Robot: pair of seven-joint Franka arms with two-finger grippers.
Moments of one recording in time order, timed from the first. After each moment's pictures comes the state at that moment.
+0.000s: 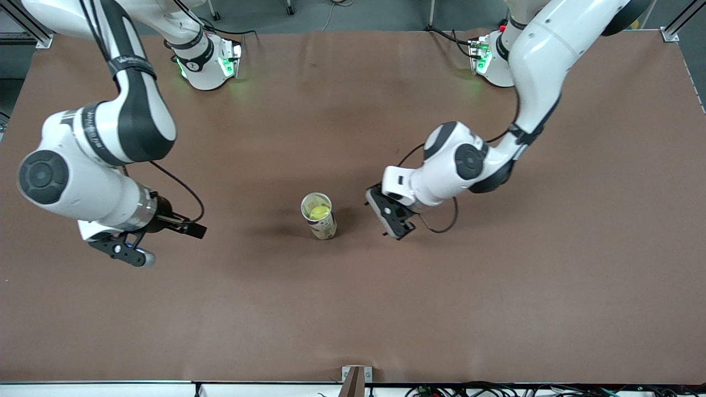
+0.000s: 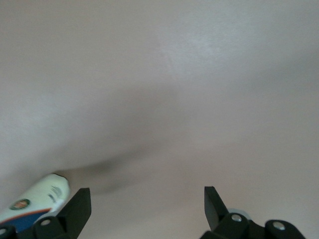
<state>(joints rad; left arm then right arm) -0.05 0.62 -0.60 -1.70 -0.06 2.48 0.50 0.20 0.40 -0.04 -1.45 0.09 1.77 0.49</state>
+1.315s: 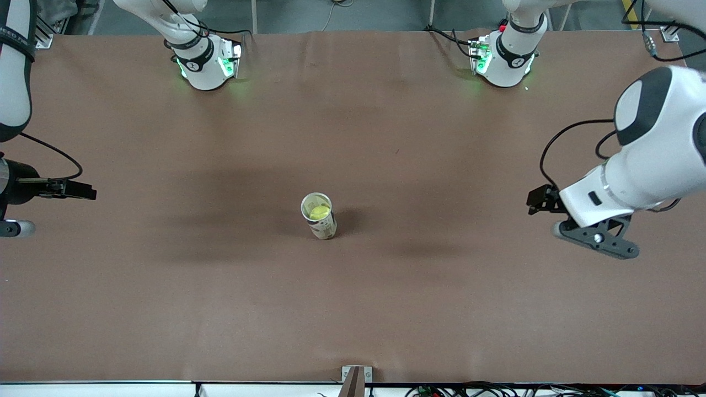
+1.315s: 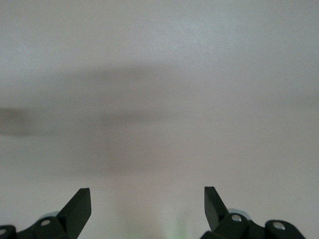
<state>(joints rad) 0.24 0.38 -0.55 -1.33 0.19 1.65 0.05 -0.06 0.33 -0.04 -1.34 -0.01 1.47 -0.05</state>
